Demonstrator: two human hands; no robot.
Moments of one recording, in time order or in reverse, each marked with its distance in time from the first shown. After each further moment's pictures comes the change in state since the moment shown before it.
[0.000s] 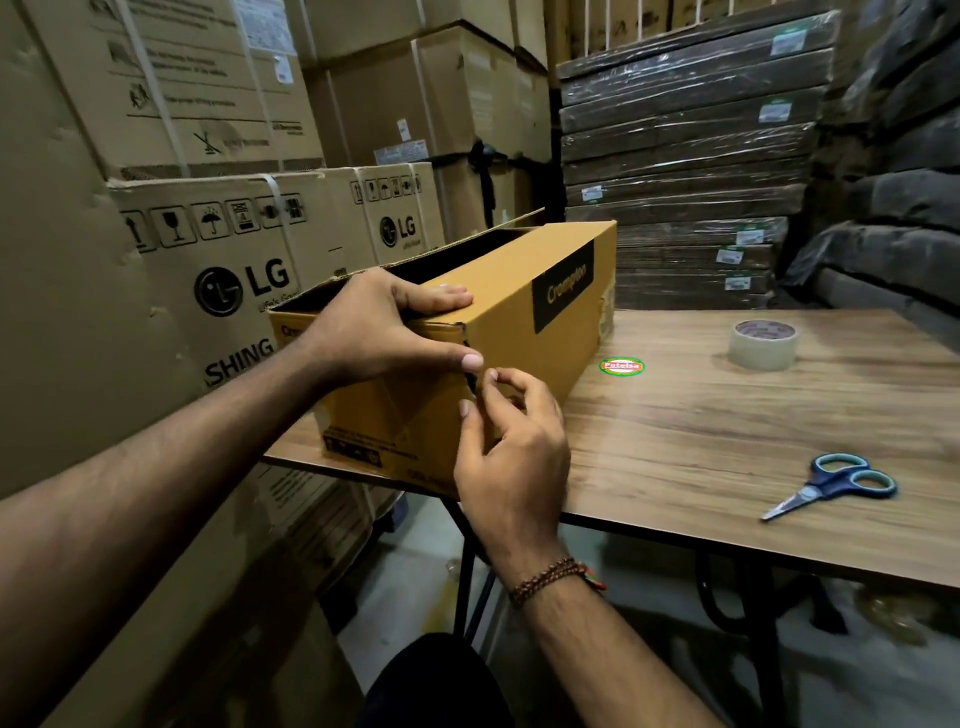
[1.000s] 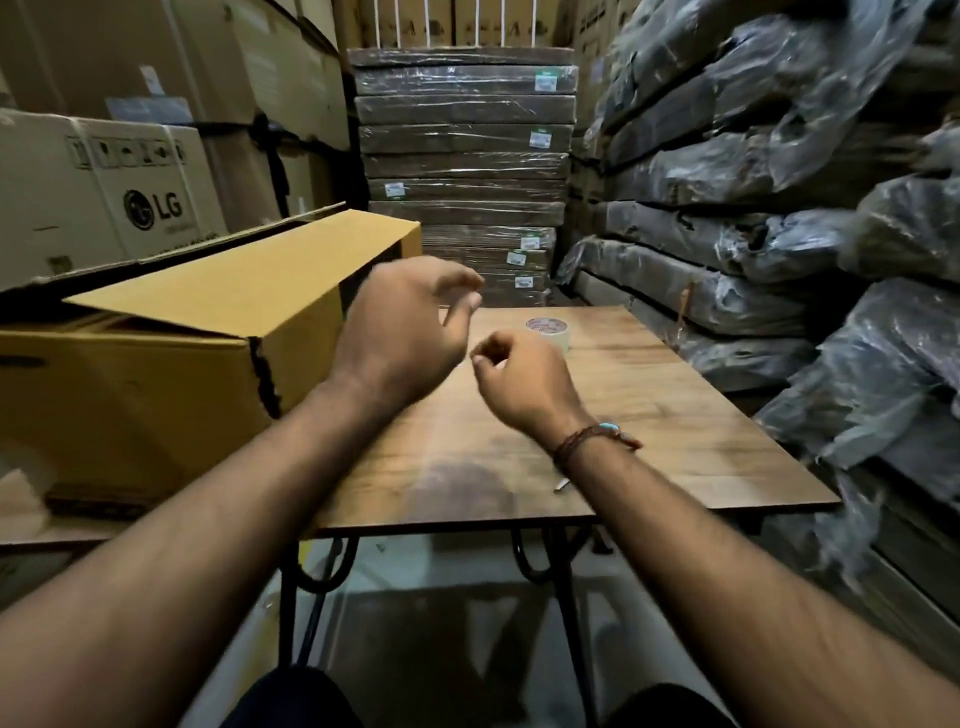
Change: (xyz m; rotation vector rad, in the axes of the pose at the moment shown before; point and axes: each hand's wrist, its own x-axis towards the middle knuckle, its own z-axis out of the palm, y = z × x) left_hand 0.068 0.114 0.120 -0.128 0.423 0.360; right_hand 0.130 0.087 -0.122 -0.456 -0.282 0.273
